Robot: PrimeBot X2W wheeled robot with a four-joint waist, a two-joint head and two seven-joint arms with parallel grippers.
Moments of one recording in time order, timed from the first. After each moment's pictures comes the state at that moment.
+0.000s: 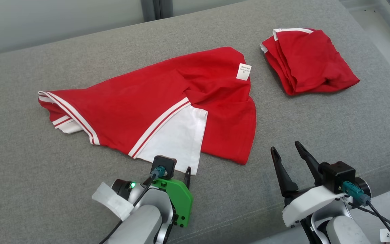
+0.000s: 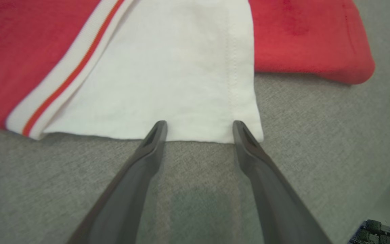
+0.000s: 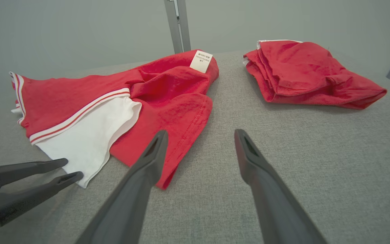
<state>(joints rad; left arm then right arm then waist) -0.47 0.06 -0.82 0.70 -0.55 0.19 0.02 -0.07 -0.05 0.13 0.14 0.16 0.13 -0.12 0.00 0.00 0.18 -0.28</state>
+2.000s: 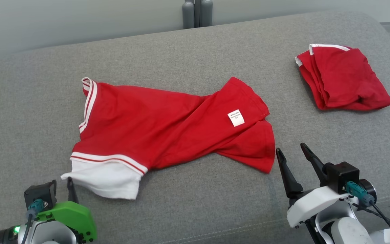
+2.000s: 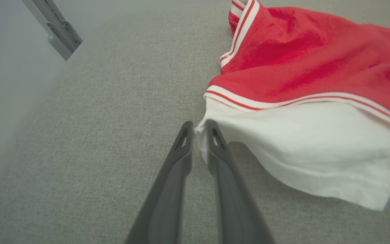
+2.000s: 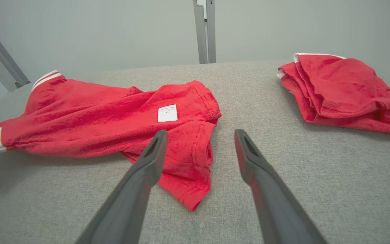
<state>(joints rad) -0.13 0.52 -0.54 0.15 -0.68 0.54 -0.01 -0.06 -0.05 0.11 0.13 0.14 0.13 -0.10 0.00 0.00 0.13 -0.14</state>
